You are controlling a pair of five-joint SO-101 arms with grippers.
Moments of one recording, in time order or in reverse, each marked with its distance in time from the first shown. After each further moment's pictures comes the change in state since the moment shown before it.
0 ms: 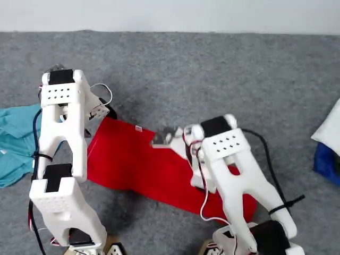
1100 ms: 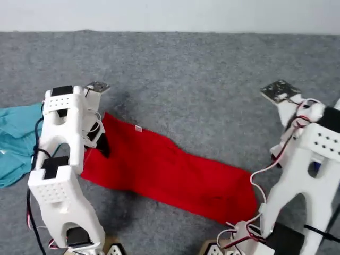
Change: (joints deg) left arm -4.0 8.9 9.0 -9.8 -66.5; right arm 47.8 0.0 -14.9 0.2 8.3
